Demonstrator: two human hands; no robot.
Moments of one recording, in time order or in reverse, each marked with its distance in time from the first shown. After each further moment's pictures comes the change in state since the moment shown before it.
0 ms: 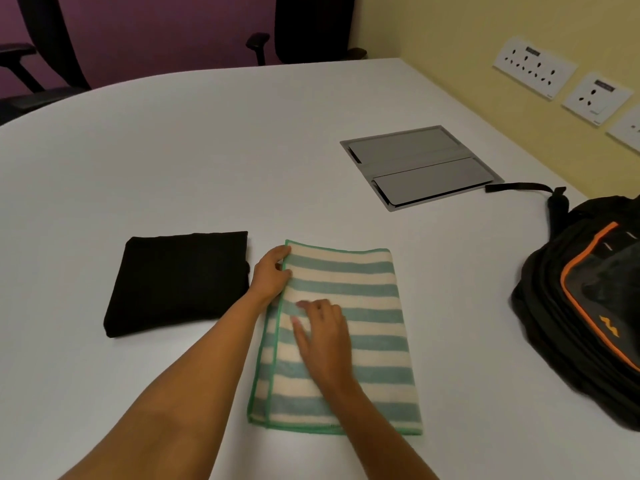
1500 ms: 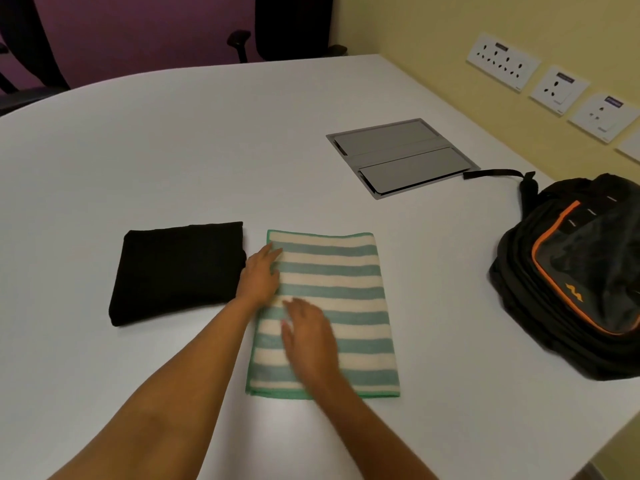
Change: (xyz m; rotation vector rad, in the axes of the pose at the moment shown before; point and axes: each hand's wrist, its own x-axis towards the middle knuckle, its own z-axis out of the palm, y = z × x) left_hand -0.018 -0.035 -0.010 0.423 -0.034 0.226; right_hand -0.030 -0.036 -0.014 -0.023 -0.229 0.061
